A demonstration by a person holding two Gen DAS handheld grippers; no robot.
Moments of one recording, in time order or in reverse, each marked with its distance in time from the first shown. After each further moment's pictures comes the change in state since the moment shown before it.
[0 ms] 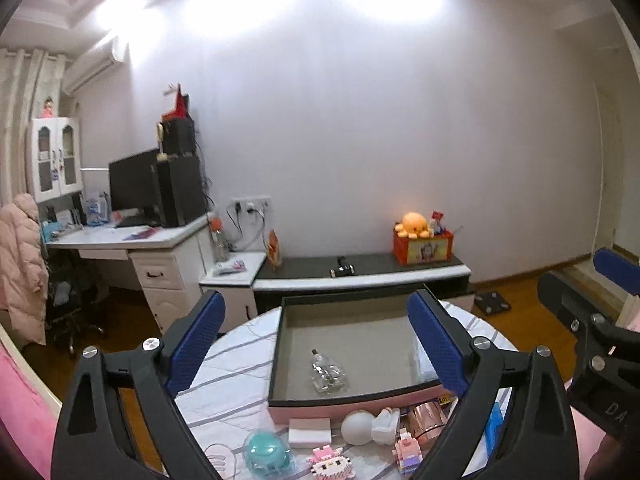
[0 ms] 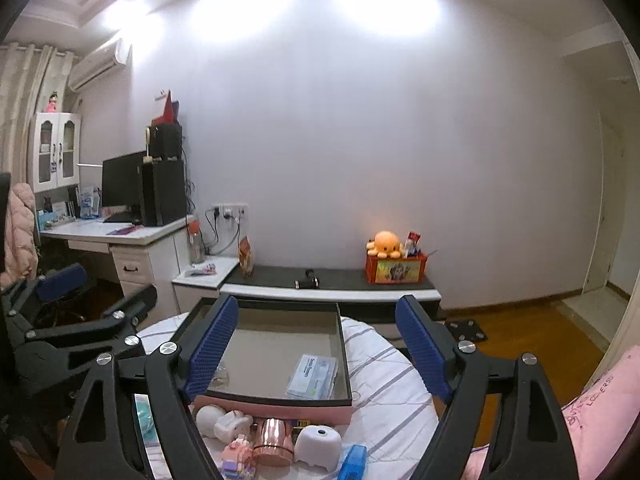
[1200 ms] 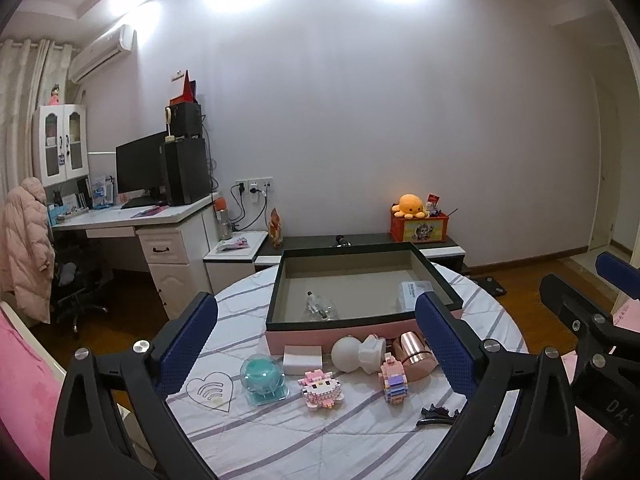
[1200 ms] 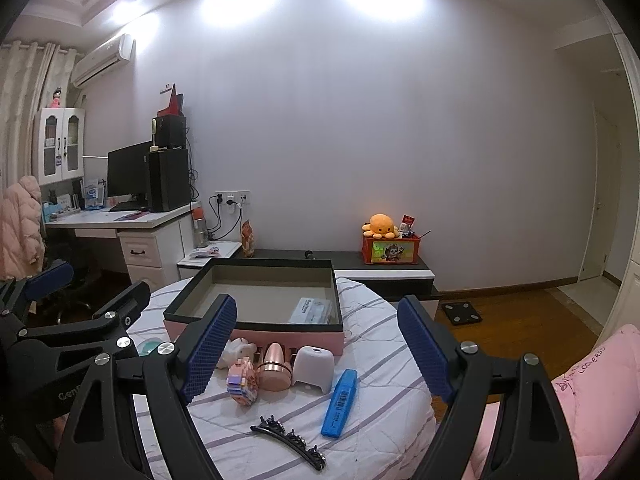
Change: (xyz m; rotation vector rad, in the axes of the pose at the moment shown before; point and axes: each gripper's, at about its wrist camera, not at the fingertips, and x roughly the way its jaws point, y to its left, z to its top) left arm -0.054 -0.014 -0.058 -0.010 0.059 -0.001; right arm -0.064 -0.007 -0.057 0.012 0.045 -0.005
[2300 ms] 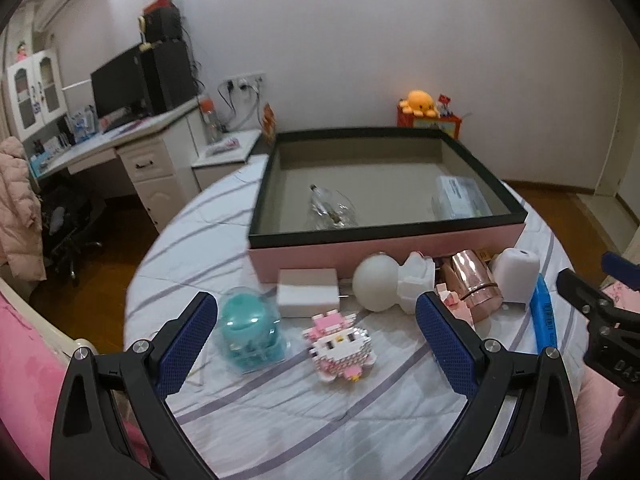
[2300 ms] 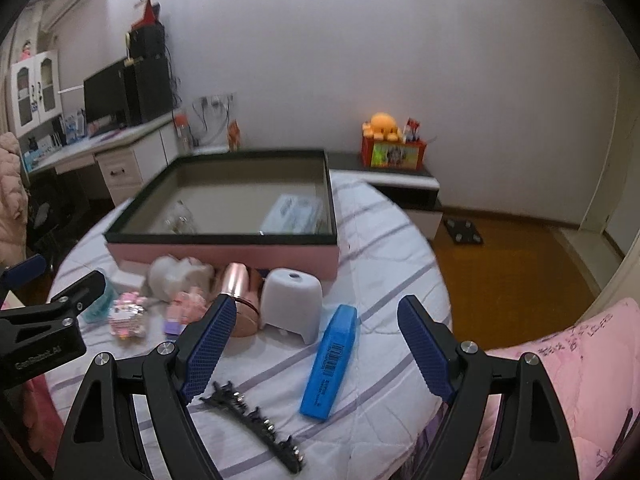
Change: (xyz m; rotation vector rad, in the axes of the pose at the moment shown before) left arm 0.131 0.005 -0.046 0.021 0.405 -0.012; right arm 0.135 -0.022 -0.047 0.005 0.427 -0.009
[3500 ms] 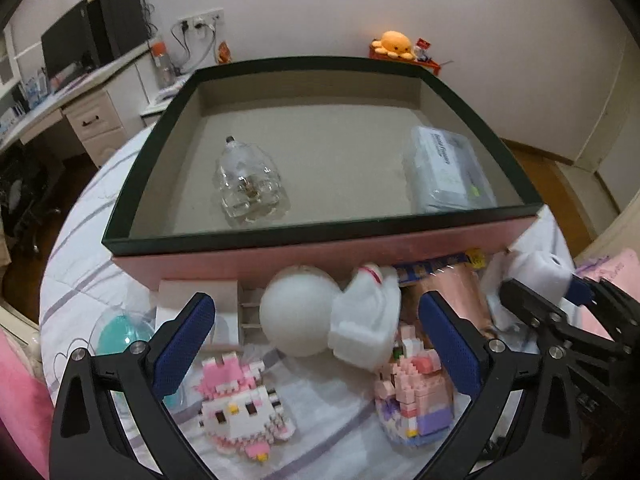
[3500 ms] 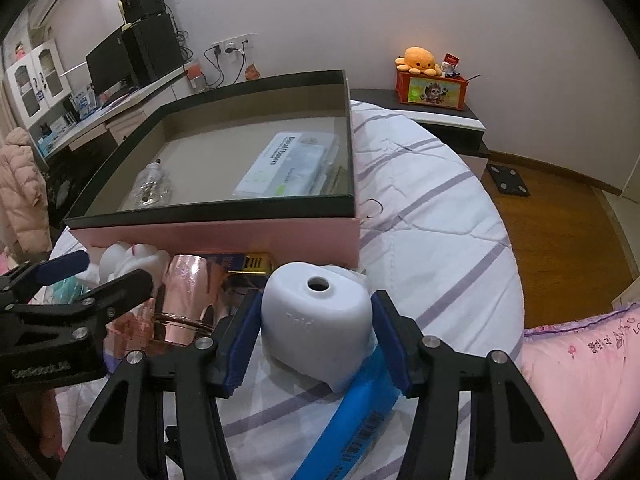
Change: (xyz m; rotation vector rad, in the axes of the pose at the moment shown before) left arm 0.089 -0.044 0.024 -0.003 0.227 -0.124; right arm 0.086 -0.021 0.011 0.017 0.189 0.161
